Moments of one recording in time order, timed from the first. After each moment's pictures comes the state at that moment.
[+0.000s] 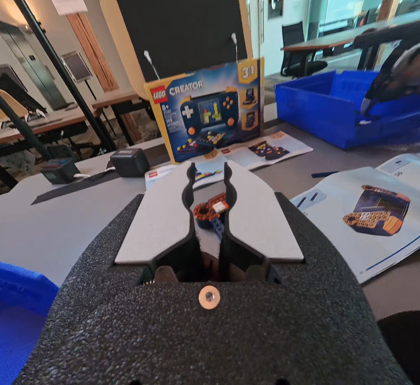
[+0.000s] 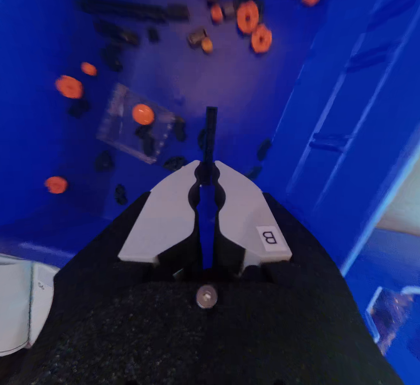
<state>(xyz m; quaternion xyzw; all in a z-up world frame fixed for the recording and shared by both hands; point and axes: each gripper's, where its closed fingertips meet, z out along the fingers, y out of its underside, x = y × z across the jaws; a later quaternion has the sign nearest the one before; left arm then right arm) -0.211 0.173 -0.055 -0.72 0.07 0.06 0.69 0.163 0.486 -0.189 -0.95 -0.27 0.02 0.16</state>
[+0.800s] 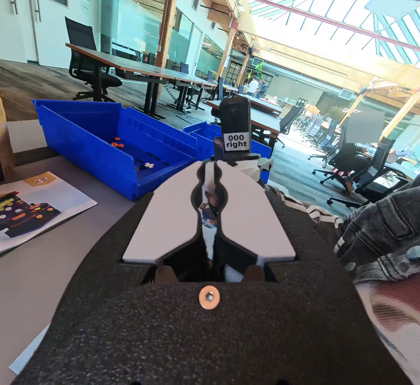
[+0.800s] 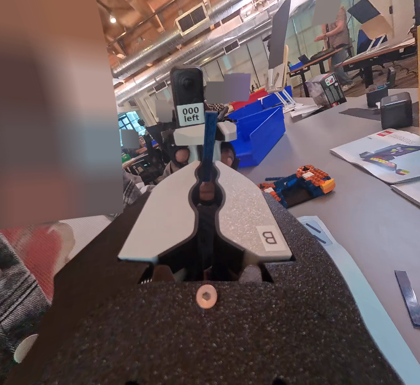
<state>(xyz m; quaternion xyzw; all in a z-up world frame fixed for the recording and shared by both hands) 0.006 0.210 -0.016 -0.66 0.19 -0.41 0.60 -0.001 0.188 -0.031 -0.47 -0.43 0.71 0.30</state>
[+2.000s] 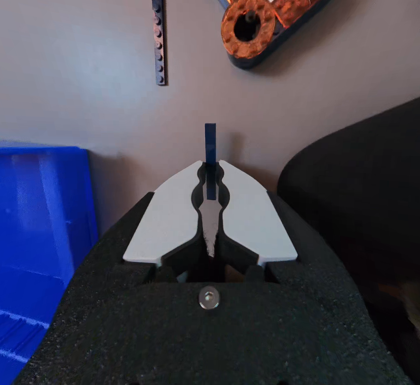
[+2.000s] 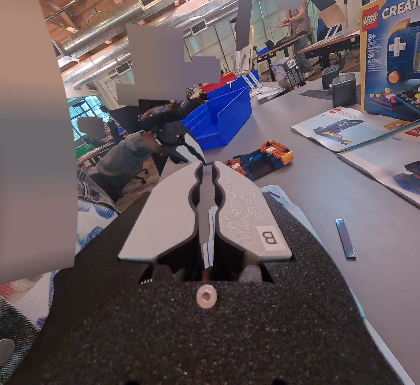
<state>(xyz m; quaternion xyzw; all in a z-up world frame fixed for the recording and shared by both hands) -0.247 0.077 -0.199 -0.97 0.12 0.10 0.16 0.006 0.210 -0.069 -0.52 -0.44 0.66 0.33</state>
